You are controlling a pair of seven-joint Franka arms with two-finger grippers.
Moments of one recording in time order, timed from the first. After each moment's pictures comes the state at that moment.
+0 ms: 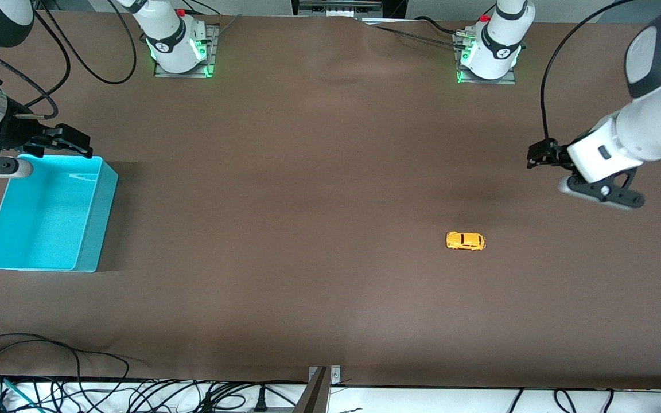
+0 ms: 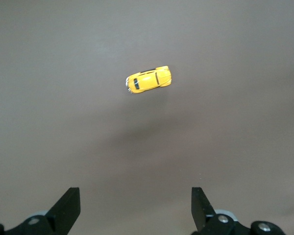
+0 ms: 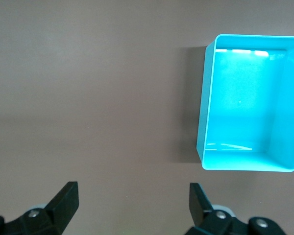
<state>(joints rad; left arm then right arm) 0.00 0.23 -0.12 -1.55 -0.03 1.60 0.26 -0.04 0.10 0.09 -1.56 -0.01 1.57 0.06</state>
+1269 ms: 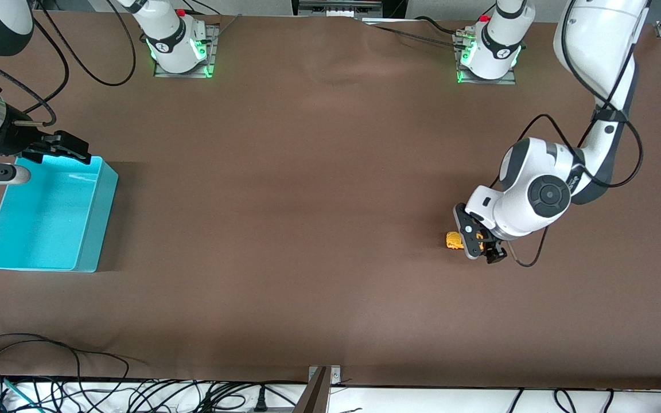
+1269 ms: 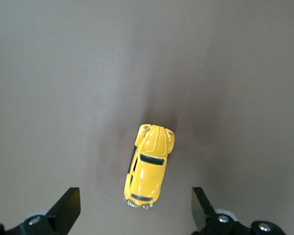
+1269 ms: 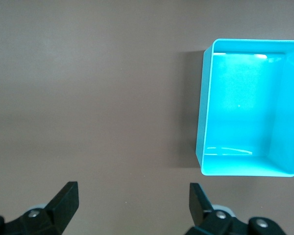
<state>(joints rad) -0.10 0.55 -0.13 -1.74 0.08 2.25 1.14 -0.04 0.11 0.09 -1.56 -0.01 1.60 0.06</state>
